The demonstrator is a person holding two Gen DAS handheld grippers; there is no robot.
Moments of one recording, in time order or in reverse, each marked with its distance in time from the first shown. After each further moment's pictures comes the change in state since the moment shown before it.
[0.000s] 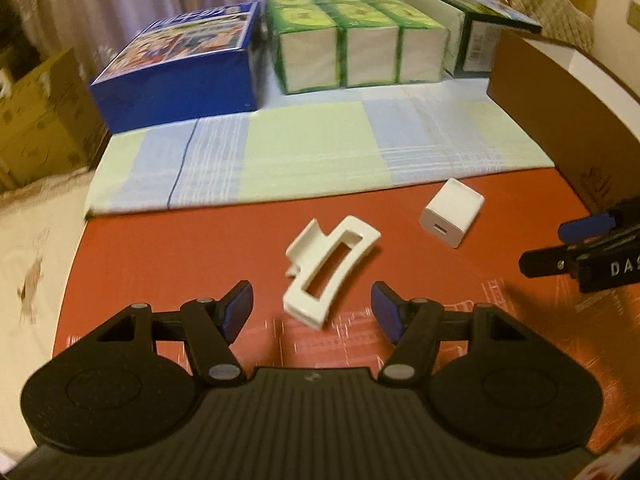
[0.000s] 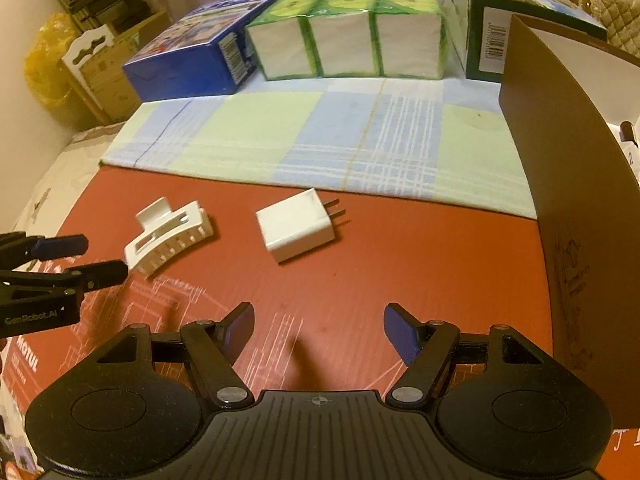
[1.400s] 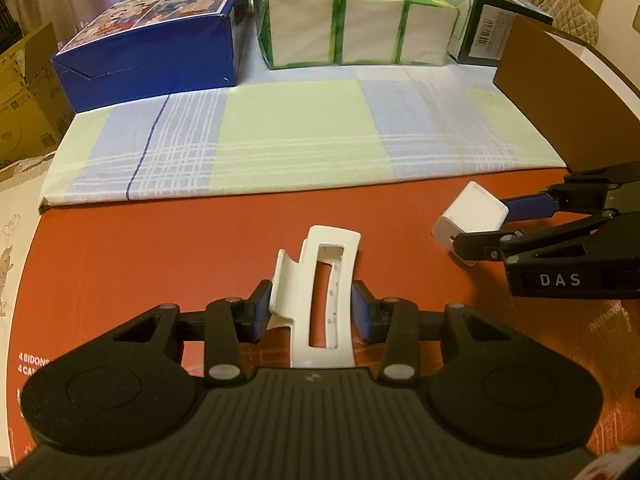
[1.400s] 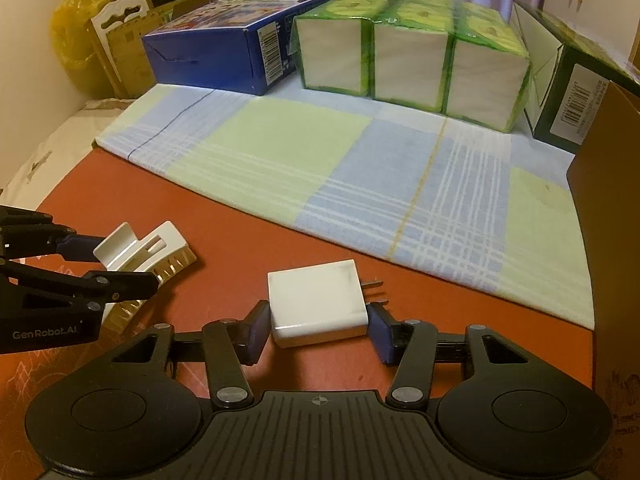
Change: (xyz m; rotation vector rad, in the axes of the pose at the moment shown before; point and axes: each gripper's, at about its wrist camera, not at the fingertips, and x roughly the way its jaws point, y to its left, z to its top) left arm 0.045 0.005 0.007 -0.051 0.056 -0.069; right arm 0.063 0.026 0.027 -0.217 -0.047 0.001
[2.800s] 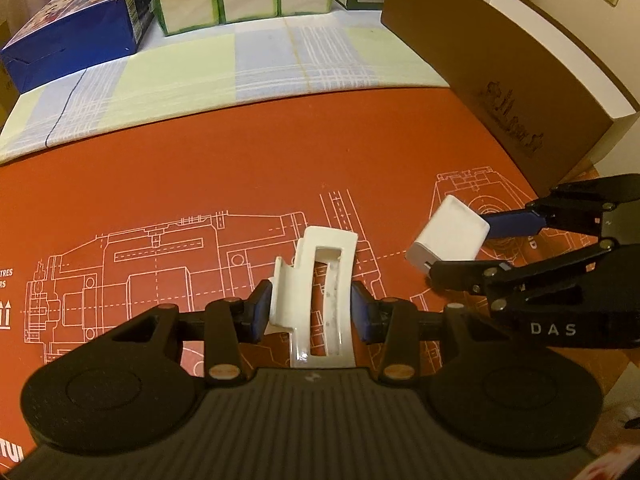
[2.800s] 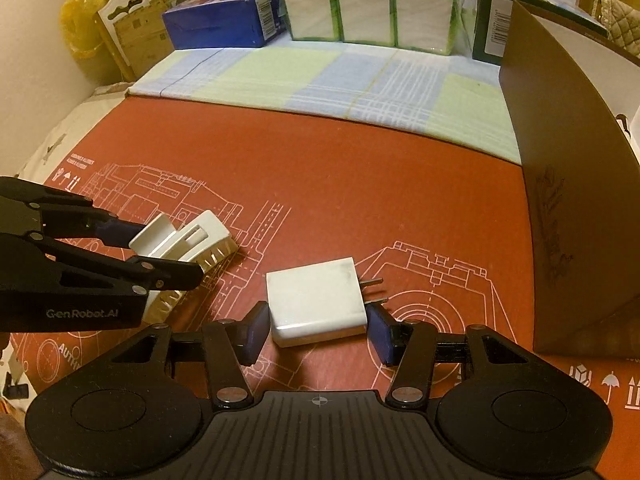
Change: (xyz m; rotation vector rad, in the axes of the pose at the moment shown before) left arm -0.037 -0.105 -0.056 0.070 0.085 -0.098; right arm -0.089 -0.013 -0.108 0.050 0.049 0.025
